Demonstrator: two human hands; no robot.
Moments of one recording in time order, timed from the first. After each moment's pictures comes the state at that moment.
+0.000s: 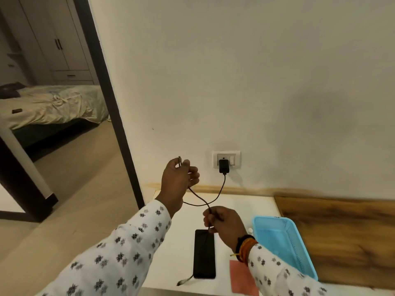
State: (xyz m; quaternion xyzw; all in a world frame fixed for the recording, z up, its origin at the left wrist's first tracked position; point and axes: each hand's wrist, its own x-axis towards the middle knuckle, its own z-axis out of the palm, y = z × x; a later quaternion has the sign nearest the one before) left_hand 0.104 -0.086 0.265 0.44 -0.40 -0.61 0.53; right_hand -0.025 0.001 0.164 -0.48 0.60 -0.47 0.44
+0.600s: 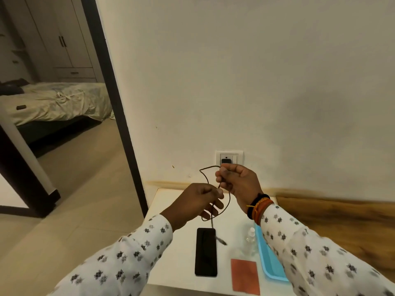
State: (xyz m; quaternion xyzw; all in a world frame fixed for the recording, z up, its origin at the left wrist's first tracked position) left_hand 0.111 -0.049 0.244 0.38 -0.67 -0.58 0.25; right_hand -0.052 -0.033 0.252 -0.35 0.45 -0.65 0.49
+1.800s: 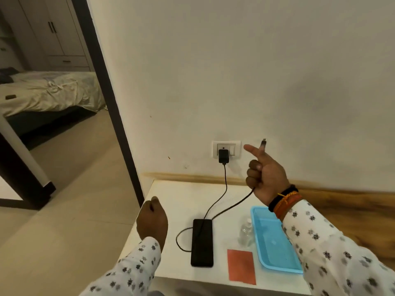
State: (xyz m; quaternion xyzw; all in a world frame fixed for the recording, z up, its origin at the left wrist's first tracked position) left_hand 0.161 -0.052 0.132 0.72 -0.42 -0.31 0.47; right_hand -0.101 -0.017 0.262 -0.25 0.42 -0.69 0.53
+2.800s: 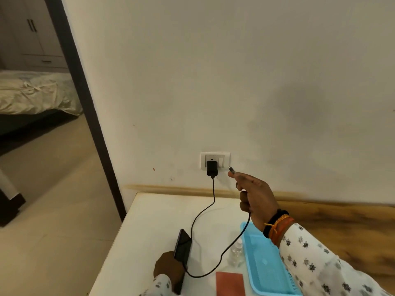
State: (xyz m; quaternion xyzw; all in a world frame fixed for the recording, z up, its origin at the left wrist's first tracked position) left_hand 0.107 -0.058 0.035 0.69 -0.56 -0.44 0.08; right_hand -0.113 -0.027 0.240 -0.32 0.57 -0.63 0.42
